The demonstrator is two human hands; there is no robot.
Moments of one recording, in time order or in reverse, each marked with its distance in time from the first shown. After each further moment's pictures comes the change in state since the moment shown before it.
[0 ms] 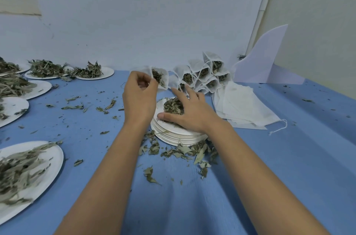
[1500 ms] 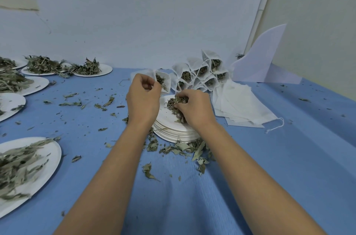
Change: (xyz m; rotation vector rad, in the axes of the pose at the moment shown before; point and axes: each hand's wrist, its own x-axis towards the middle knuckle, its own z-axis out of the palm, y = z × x) left_hand -0.006 -0.008 0.006 0.094 -0.027 -0.023; right_hand -0.003 -0.009 0.004 0.255 0.384 0.072
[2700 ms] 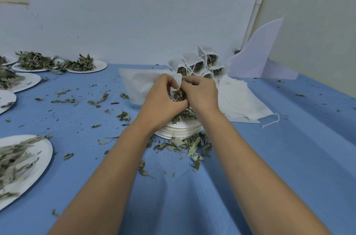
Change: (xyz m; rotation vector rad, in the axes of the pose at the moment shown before) left_hand -0.019 0.001 0.018 0.061 -0.464 0.126; right_hand -0.001 -0.019 -0.025 0.472 0.149 0.266
